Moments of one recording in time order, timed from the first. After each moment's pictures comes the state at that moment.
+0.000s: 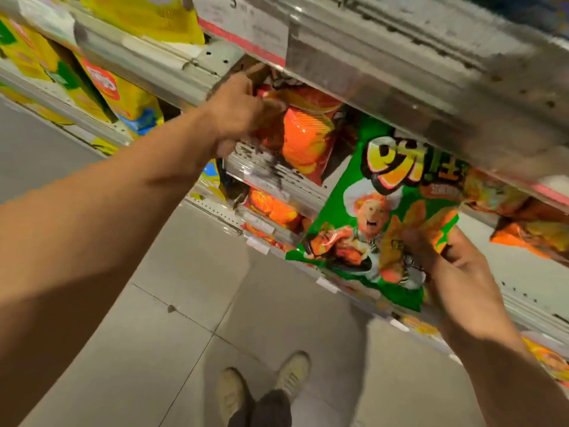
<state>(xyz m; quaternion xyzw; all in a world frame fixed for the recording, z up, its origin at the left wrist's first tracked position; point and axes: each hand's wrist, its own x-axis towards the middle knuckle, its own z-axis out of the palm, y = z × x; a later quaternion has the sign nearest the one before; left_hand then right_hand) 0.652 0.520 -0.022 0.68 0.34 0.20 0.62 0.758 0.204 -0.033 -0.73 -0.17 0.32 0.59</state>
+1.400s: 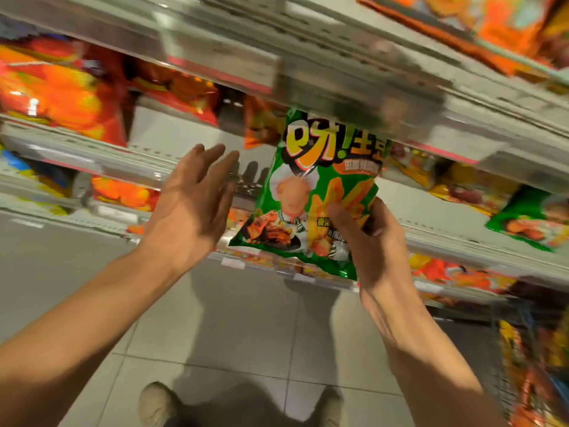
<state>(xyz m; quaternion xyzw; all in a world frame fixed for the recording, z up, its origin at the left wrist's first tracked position) 0.689 0.237 -0.049 0.93 0.16 0.22 0.24 0.805 0.027 -0.018 -0.76 -0.07 0.19 0.62</state>
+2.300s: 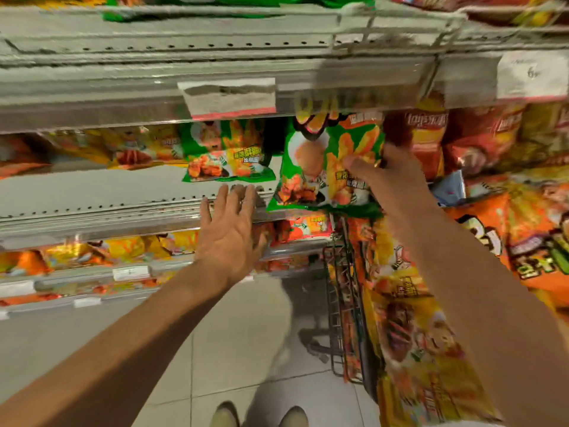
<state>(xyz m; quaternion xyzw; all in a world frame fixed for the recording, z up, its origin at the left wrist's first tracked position) 1.006 -0.315 -0.064 0.99 0.11 -0.06 0.08 1.120 -0.519 0.004 -0.78 0.01 0.10 0.62</state>
